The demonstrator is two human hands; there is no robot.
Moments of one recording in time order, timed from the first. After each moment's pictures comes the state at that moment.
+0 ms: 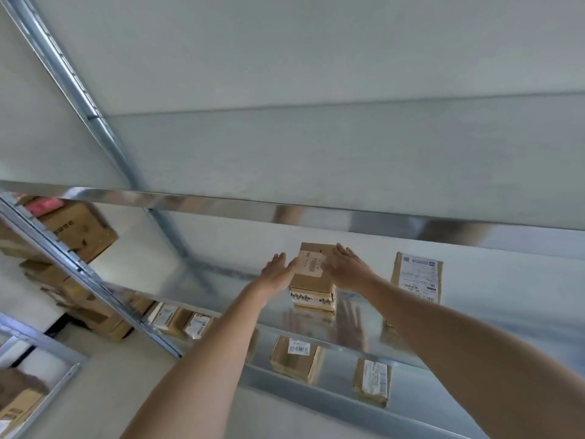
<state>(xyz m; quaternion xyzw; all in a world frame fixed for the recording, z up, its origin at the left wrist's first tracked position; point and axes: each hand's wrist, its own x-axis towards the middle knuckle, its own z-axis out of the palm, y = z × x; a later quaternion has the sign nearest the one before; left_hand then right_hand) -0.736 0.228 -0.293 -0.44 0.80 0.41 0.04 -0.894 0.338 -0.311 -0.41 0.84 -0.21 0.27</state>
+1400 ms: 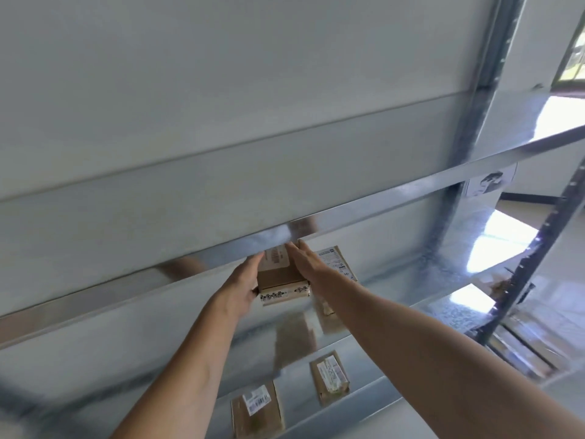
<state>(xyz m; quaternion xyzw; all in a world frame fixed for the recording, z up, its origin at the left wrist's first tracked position) -0.794 0.242 -0.238 -0.24 0.66 0.71 0.04 -0.860 0.375 -0.255 -0.08 0.71 -0.67 0.21</state>
